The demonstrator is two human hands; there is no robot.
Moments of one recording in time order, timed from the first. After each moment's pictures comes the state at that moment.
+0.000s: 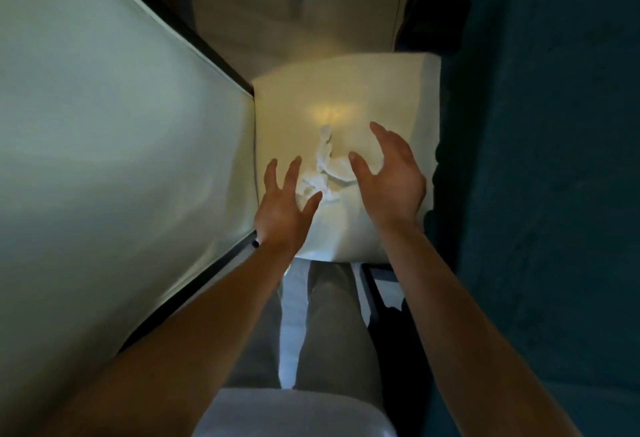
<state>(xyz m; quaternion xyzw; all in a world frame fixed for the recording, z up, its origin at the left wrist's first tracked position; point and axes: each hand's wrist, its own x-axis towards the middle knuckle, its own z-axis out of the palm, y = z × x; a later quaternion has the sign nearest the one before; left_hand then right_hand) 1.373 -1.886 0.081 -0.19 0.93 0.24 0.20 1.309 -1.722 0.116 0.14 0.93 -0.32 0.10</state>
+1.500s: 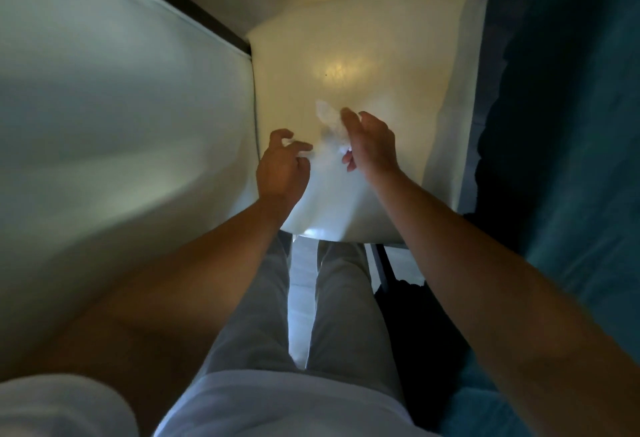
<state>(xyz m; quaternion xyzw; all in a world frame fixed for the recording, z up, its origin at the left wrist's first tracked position) 1.325 -1.920 0.009 -0.17 0.93 0.25 0.23 1.256 -1.767 0.035 0.26 0.79 -0.43 0.35</state>
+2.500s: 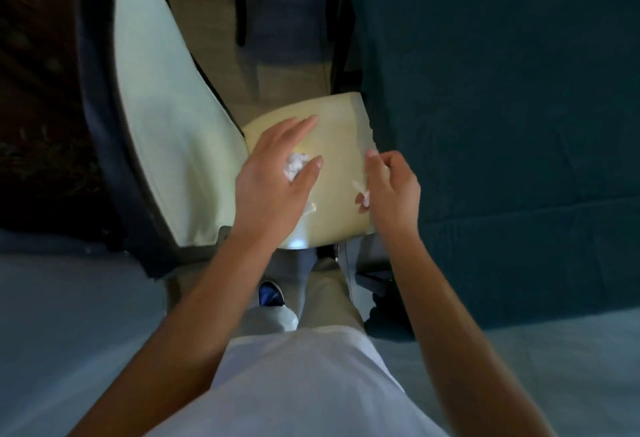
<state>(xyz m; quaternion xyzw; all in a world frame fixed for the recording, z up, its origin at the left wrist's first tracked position) 1.479 -1.929 0.377 0.06 0.87 0.49 -0.01 1.503 -1.761 0.357 0.30 0.77 -0.57 -0.01</state>
